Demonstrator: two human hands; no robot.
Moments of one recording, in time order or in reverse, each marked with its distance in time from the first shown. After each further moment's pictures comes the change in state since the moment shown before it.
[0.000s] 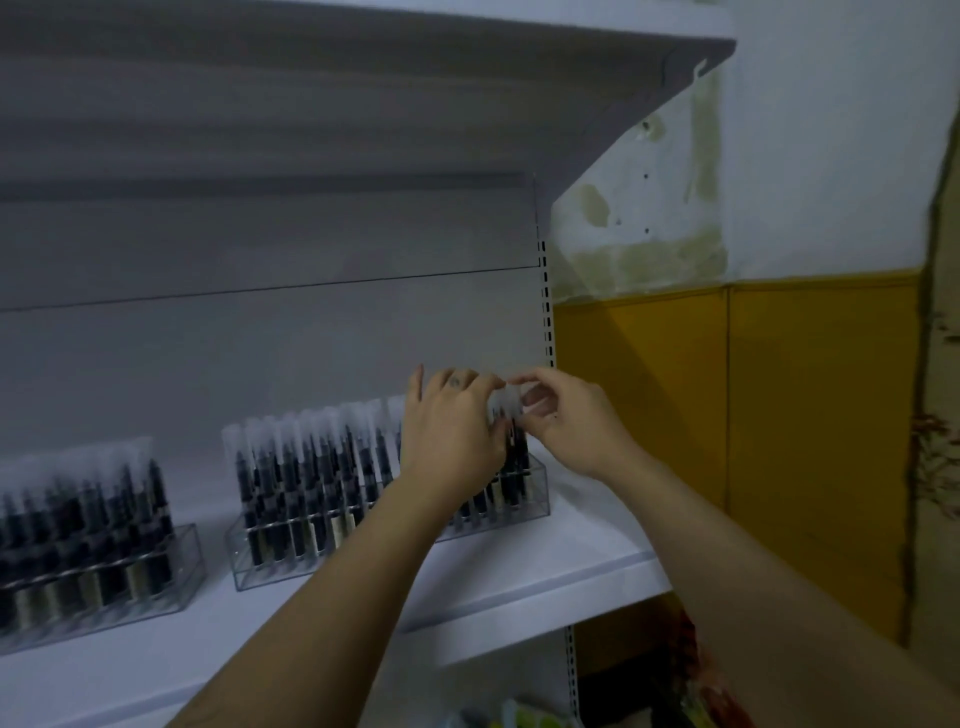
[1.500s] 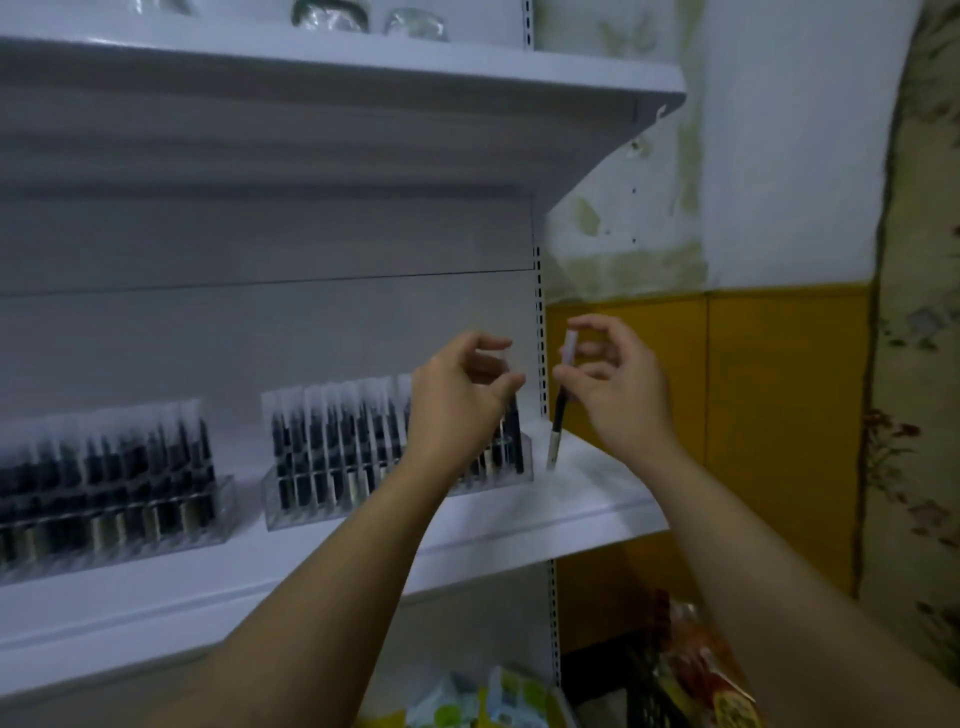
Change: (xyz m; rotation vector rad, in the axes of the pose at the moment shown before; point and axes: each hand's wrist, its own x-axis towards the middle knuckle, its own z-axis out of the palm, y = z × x) left_hand -0.044 0.036 -0.067 -0.859 0.139 -0.187; right_hand -0.074 -0.050 -0.050 0.333 0.348 -0.061
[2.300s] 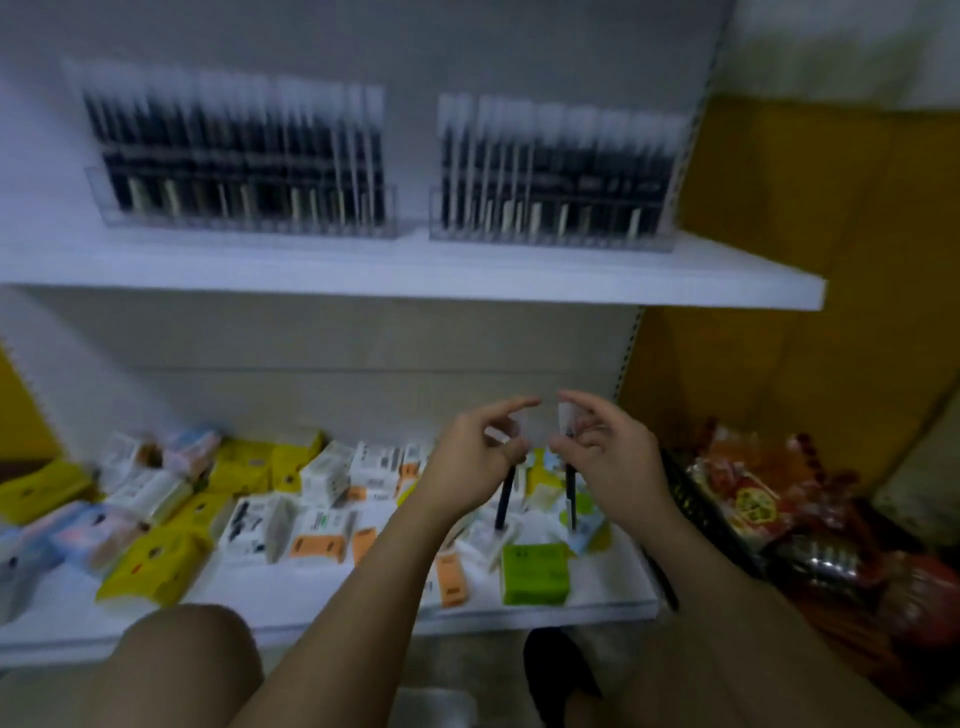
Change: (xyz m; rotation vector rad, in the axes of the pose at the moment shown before) left_hand -0.287 -0.126 -0.076 -0.117 -0.273 -0.509; right_hand -0.287 0.052 0.084 -0.111 -0.429 0.355
